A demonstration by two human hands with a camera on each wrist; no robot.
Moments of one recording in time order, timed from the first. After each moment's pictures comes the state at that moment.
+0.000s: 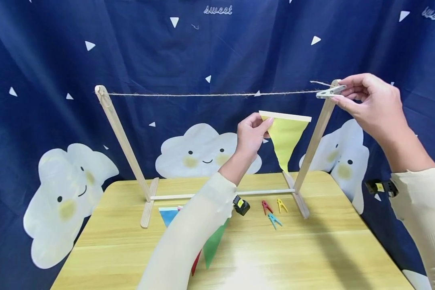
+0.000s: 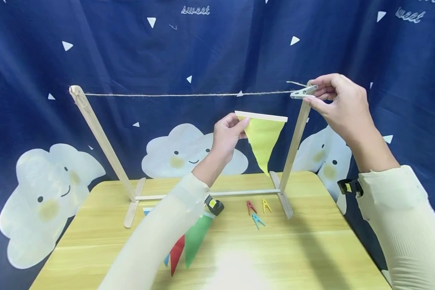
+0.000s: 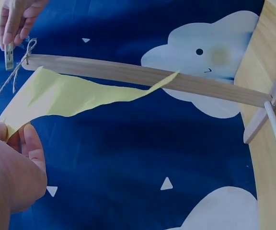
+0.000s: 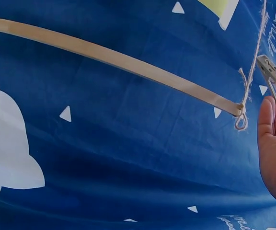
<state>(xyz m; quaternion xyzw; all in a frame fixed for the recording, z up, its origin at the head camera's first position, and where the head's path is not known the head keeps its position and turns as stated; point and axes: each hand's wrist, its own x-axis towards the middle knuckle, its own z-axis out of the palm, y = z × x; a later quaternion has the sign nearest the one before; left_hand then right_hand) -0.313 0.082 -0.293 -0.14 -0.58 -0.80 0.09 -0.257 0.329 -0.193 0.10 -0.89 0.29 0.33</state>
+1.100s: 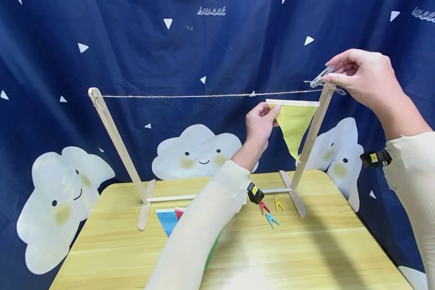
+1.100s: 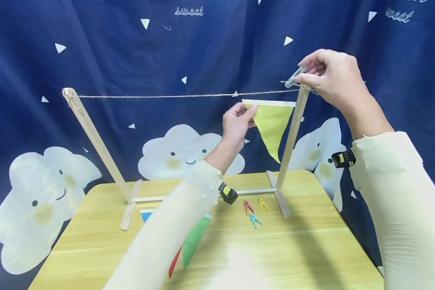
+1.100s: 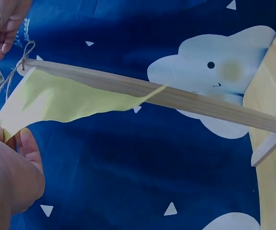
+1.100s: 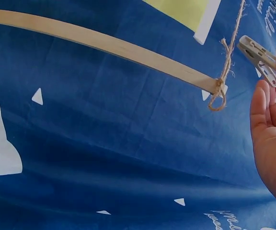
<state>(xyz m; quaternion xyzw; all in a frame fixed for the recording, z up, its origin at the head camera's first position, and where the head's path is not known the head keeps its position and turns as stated) -0.329 0.124 -0.270 -0.13 -0.52 -0.84 0.09 -0.280 0.331 -0.142 0.09 -0.92 0.29 0.26</state>
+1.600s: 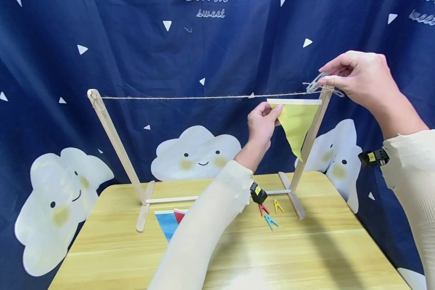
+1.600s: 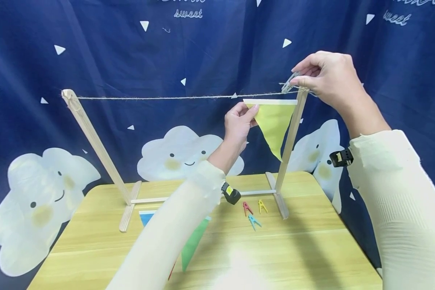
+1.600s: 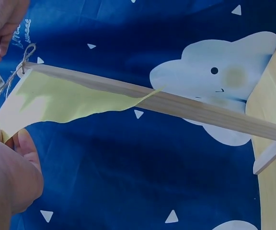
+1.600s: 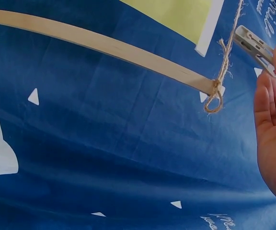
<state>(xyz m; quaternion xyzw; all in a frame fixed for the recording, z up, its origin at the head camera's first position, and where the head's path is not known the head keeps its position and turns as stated) -0.329 0.134 -0.266 -0.13 -0.50 -0.85 0.11 -0.282 0.326 -0.142 0.13 -0.92 0.24 0.29</state>
